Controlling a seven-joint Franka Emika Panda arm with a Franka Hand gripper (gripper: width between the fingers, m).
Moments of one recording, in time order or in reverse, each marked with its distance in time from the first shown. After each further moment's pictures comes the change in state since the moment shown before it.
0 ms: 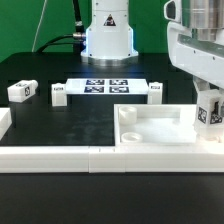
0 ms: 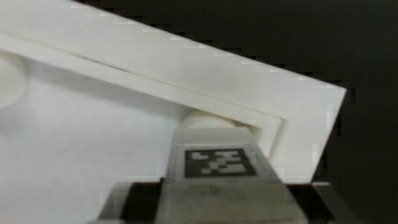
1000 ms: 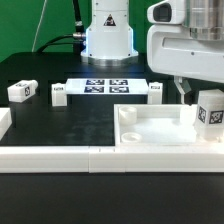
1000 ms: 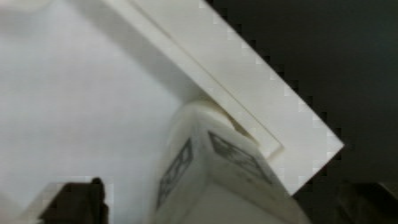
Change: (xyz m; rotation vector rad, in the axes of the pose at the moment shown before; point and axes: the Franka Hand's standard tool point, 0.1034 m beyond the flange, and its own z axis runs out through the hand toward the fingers) arm 0.002 -0.003 -0.003 -0.018 0.004 -0.743
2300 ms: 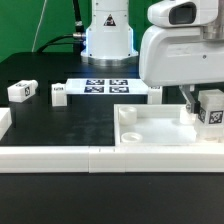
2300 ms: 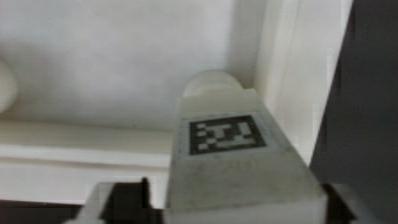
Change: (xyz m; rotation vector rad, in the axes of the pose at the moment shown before) arm 0.005 0.002 0.002 -0.053 0.068 -0.730
